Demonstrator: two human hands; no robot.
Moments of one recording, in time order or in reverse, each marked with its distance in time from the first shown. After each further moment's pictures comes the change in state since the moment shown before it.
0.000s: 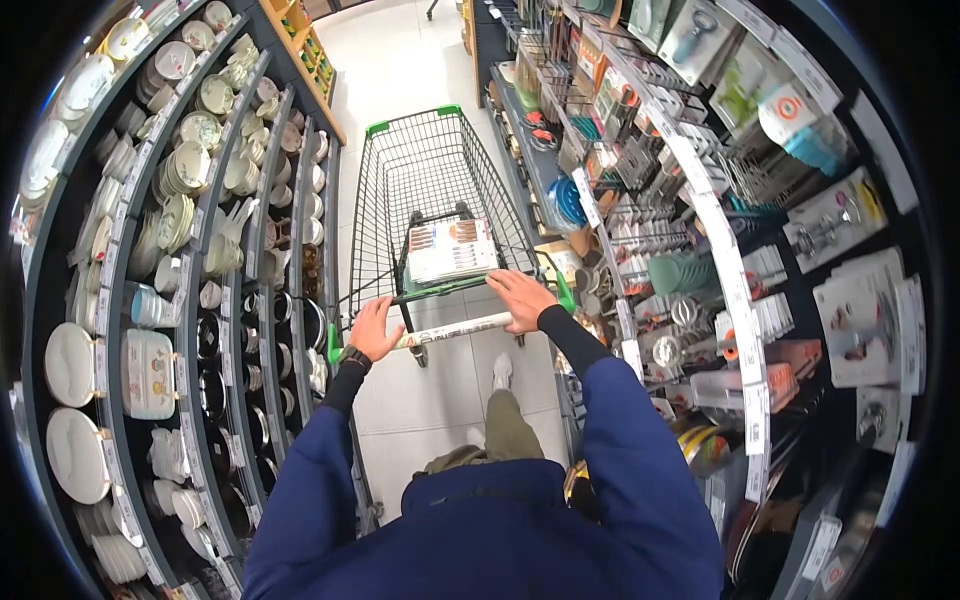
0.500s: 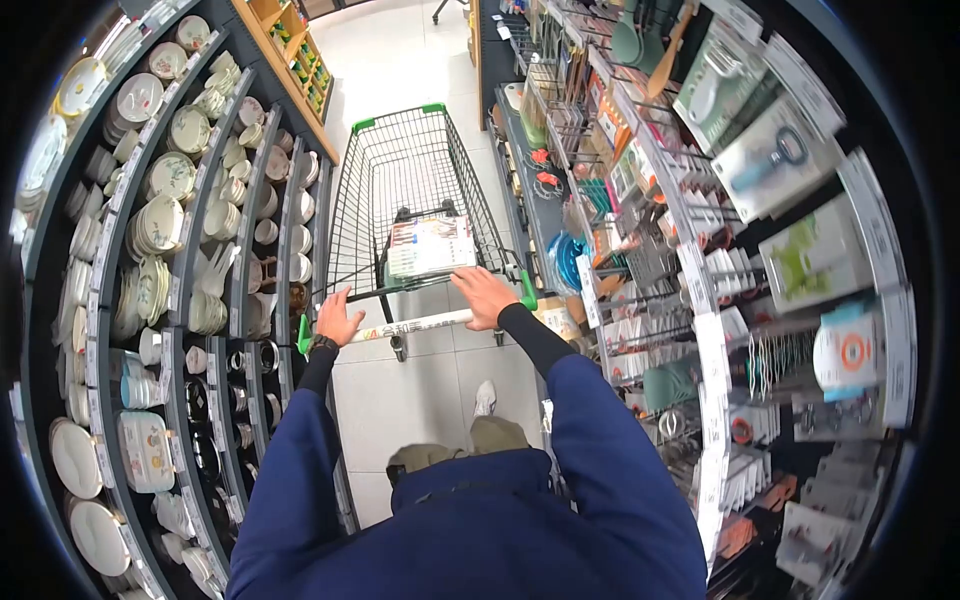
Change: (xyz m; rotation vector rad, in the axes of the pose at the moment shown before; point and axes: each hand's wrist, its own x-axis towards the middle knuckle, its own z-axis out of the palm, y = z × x) left_hand 0.260 -0.130 -0.007 0.088 0.000 -0.310; right_hand 0.208 0.202 -0.027 0.001 0.009 -0.006
